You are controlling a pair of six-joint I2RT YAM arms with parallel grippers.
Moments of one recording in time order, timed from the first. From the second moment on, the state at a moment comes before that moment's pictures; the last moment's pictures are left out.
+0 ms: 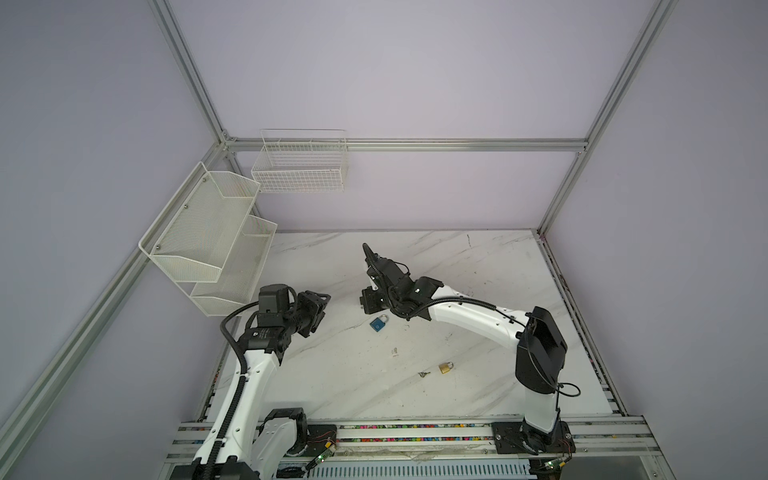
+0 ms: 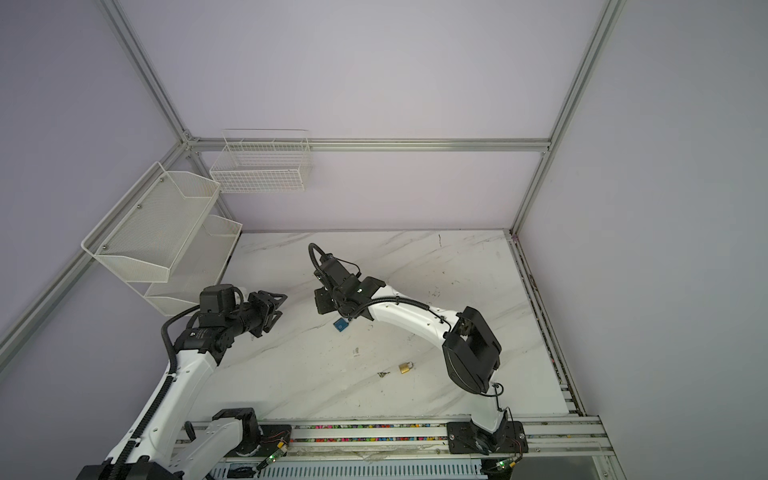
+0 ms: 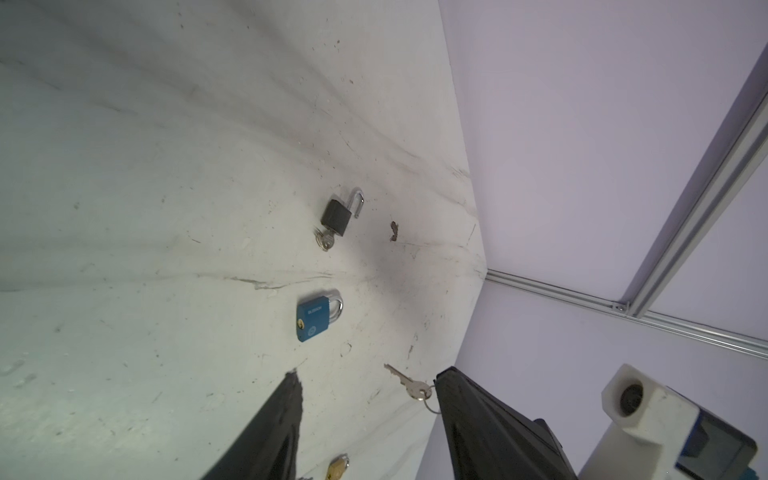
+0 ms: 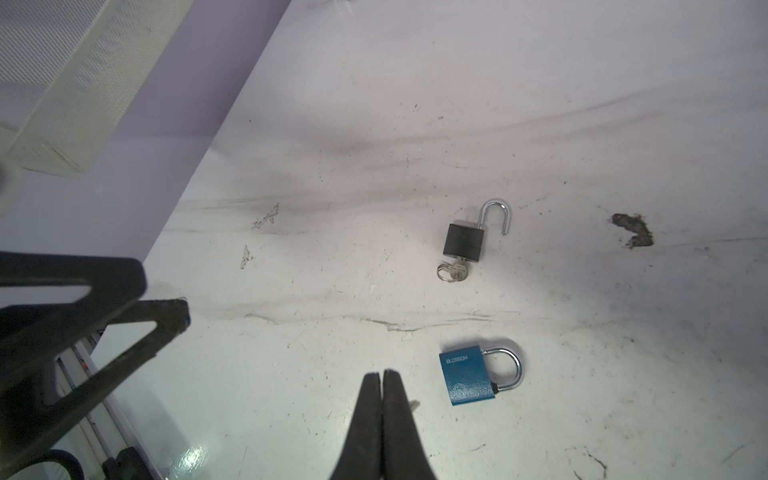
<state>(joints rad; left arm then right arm) 0.03 0.94 0.73 -0.44 0.43 -1.19 0.96 1.89 1.63 -0.46 0.05 0.53</state>
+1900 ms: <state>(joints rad) -0.40 1.15 0.61 0.40 0.12 -2.04 0.93 1.64 1.35 0.07 0.07 0.57</state>
